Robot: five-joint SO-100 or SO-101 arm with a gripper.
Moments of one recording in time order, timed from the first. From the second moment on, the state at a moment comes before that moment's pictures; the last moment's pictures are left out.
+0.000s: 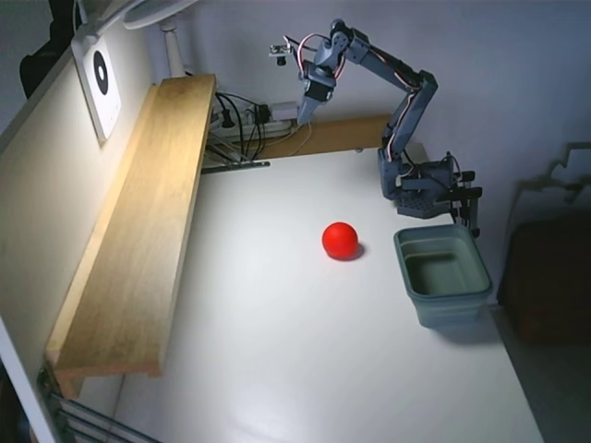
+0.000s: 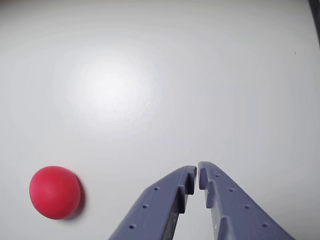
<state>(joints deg) 29.4 117.6 75.1 99.7 -90.2</state>
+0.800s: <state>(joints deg) 29.4 117.6 75.1 99.7 -90.2</state>
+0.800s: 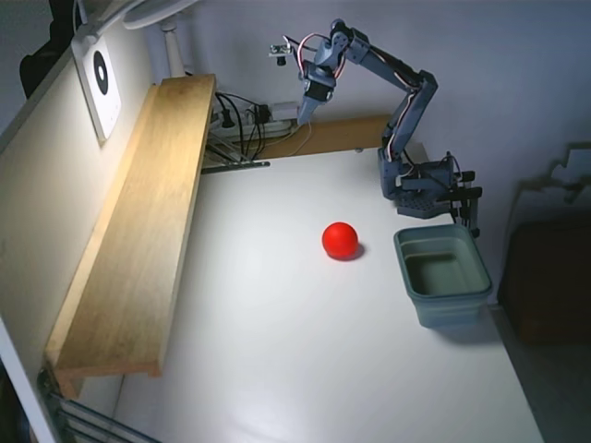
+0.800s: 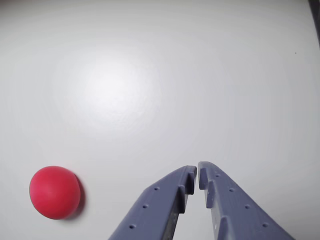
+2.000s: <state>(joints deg) 29.4 117.6 75.1 99.7 -90.2</state>
